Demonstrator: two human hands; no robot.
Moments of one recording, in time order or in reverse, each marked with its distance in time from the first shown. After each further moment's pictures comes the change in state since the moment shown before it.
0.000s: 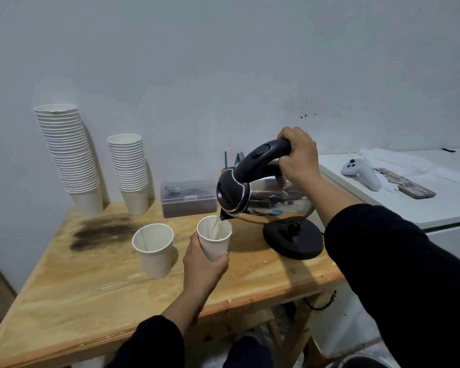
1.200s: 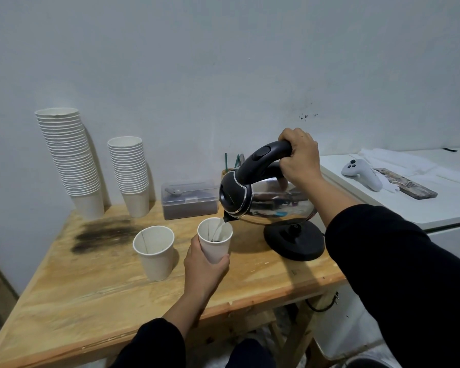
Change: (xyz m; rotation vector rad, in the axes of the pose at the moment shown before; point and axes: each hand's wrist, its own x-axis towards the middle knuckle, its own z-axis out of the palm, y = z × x) left_hand 0.001 0.000 0.000 0.020 -0.001 0.021; right_hand 0.002 0.005 0.000 -0.031 0.017 -0.020
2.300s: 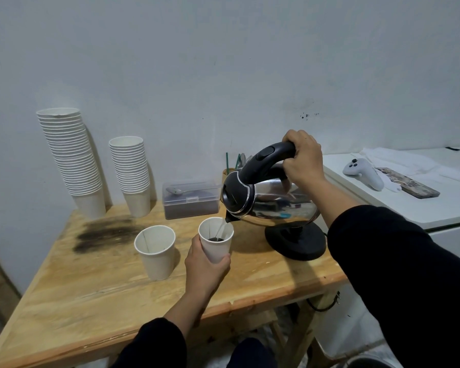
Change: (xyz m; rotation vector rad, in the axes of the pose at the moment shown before) left_hand -0.001 -0.001 0.000 0.004 -0.002 -0.007; right_hand -0.003 0.005 0.000 0.004 -0.012 0.043
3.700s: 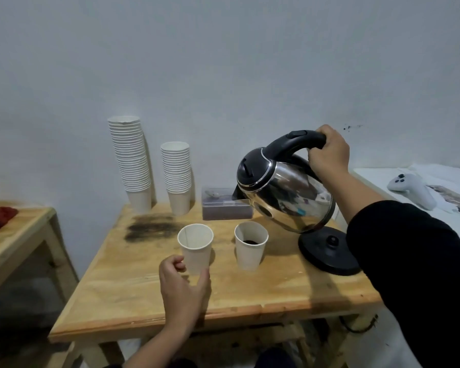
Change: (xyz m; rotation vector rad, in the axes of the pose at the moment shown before) left_hand -0.048 -0.020 -0.092 0.038 0.442 -0.002; right_hand 0.019 -0.043 0.005 0.242 0.033 0.220
